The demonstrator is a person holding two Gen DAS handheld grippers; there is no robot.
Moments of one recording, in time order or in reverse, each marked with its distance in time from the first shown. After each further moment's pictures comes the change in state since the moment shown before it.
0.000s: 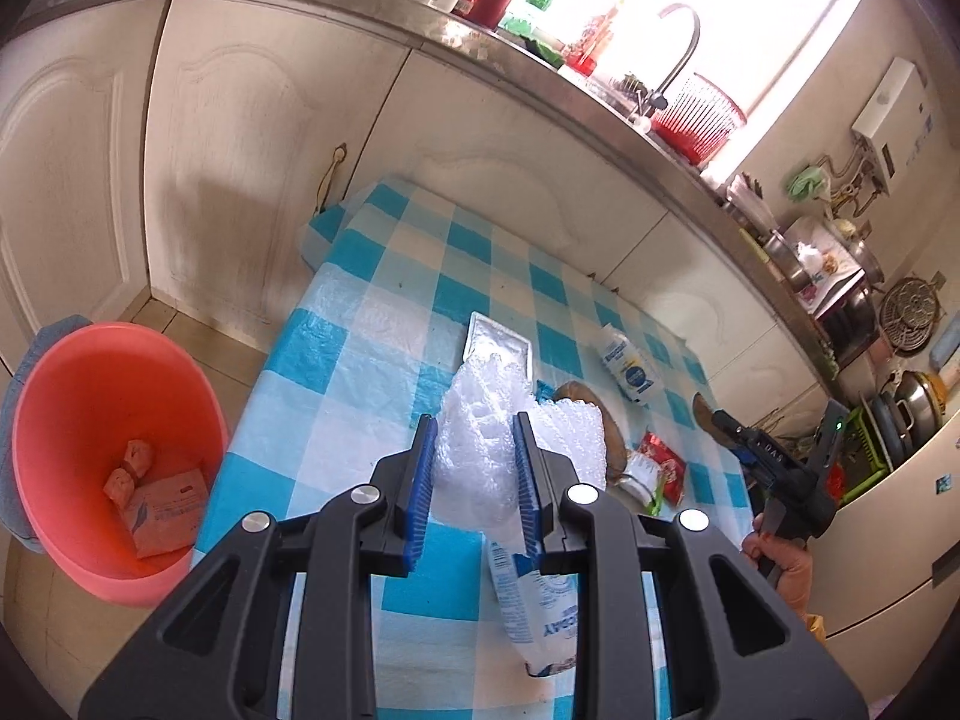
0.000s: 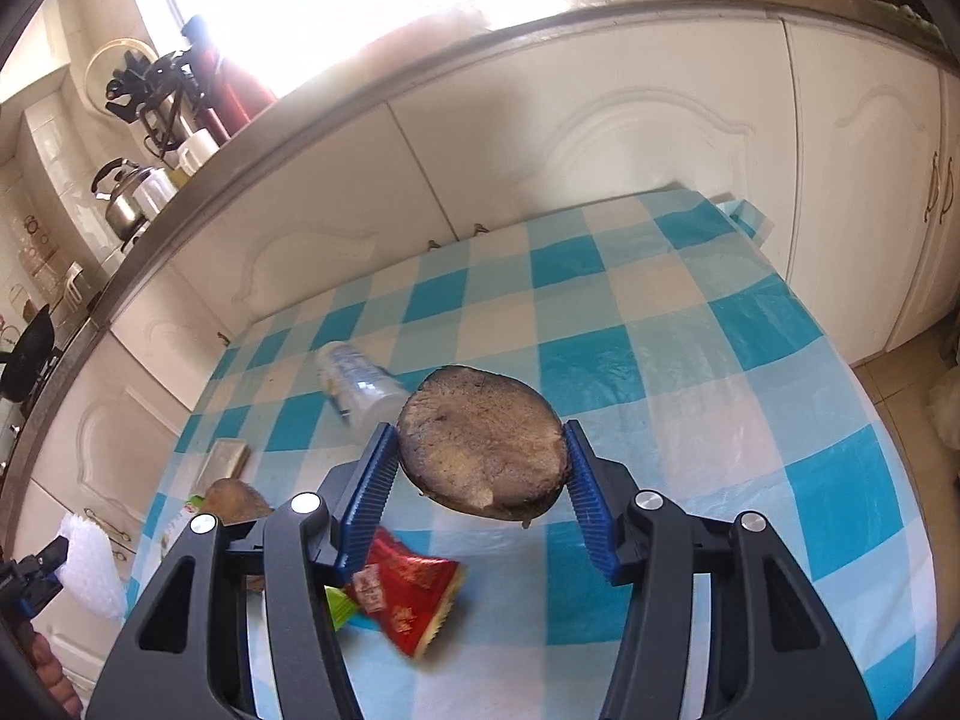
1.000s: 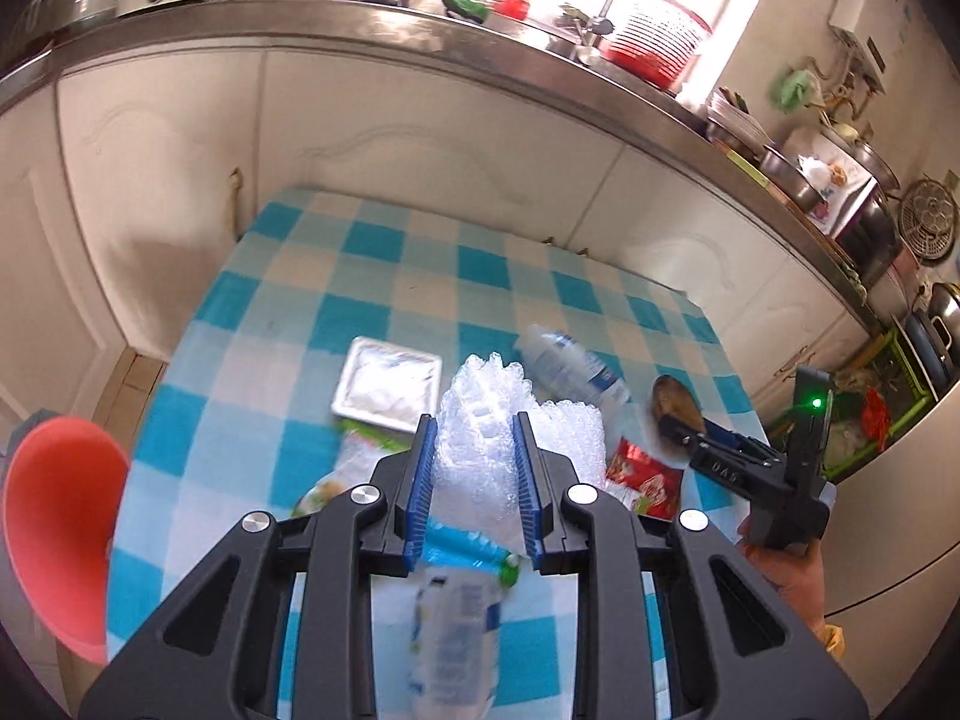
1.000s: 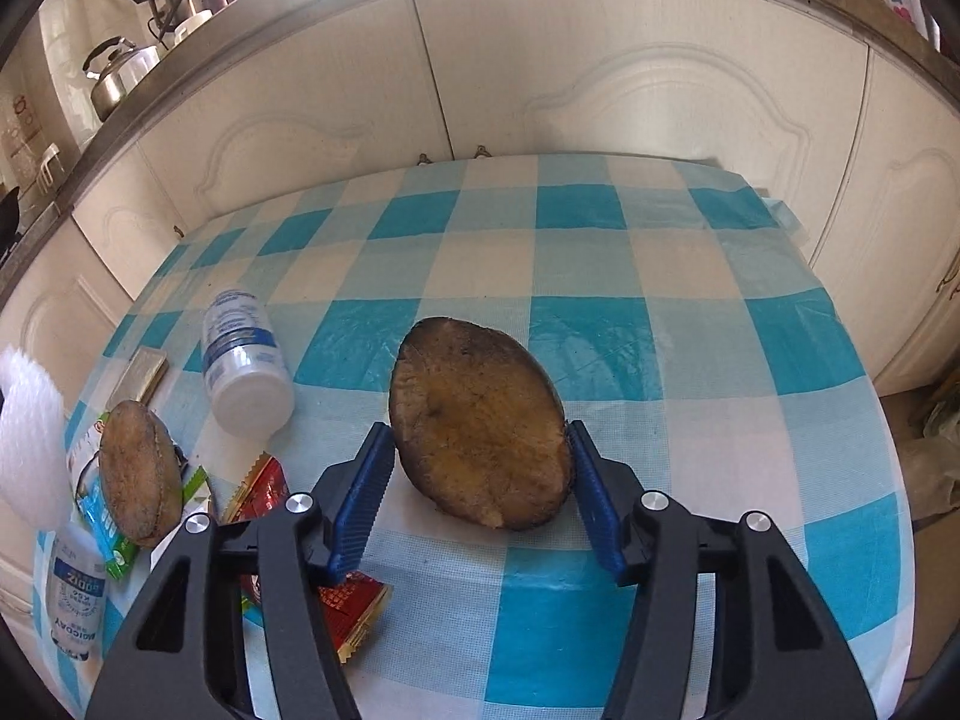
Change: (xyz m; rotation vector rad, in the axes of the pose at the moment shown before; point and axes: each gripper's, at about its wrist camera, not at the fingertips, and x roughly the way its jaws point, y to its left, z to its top) left arm 0.074 -0.098 0.017 0.186 0.087 0.092; right arm 0.056 -0.003 -0.002 -0.179 0.161 -0.090
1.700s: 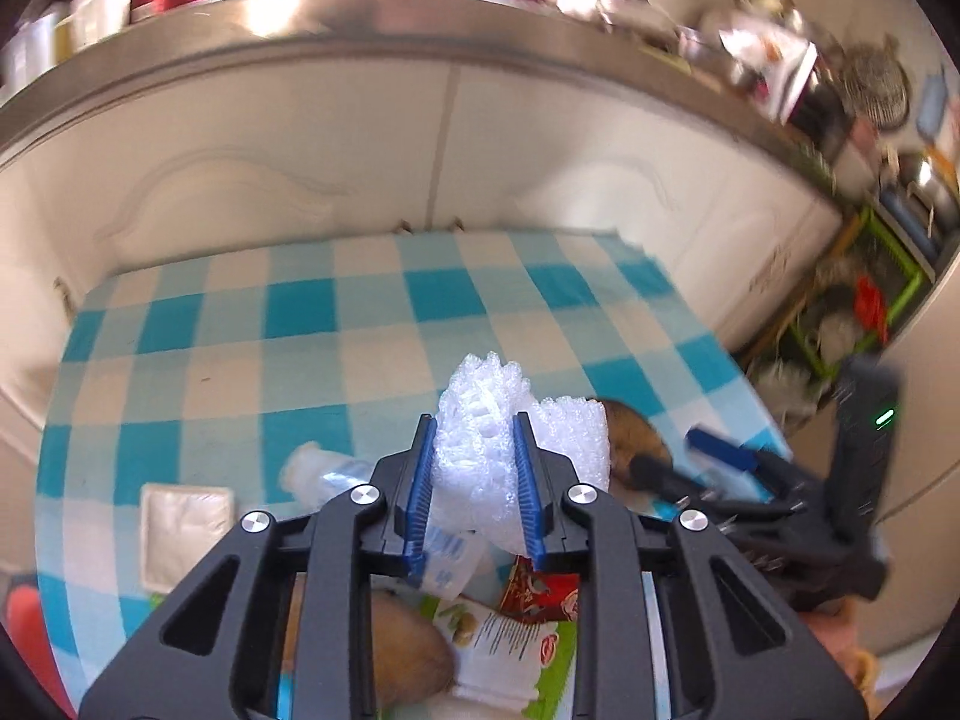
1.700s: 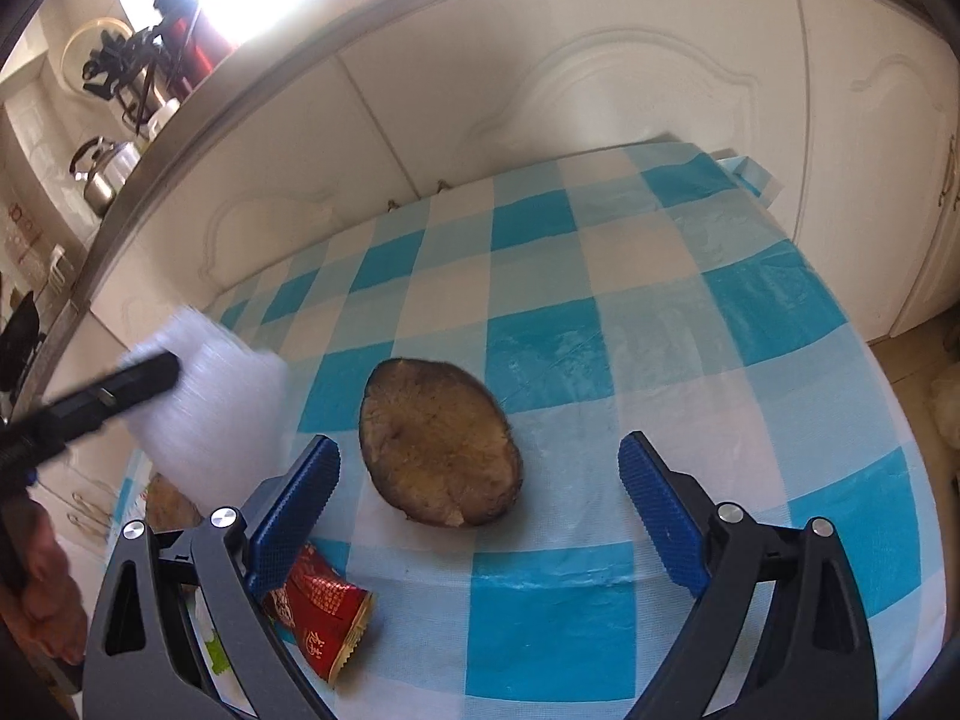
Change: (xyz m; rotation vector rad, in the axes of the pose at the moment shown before) left arm 0.104 -0.111 0.044 0.271 0.082 -0.085; right arm -0.009 -0.031 -0.007 0.172 -0.040 0.095
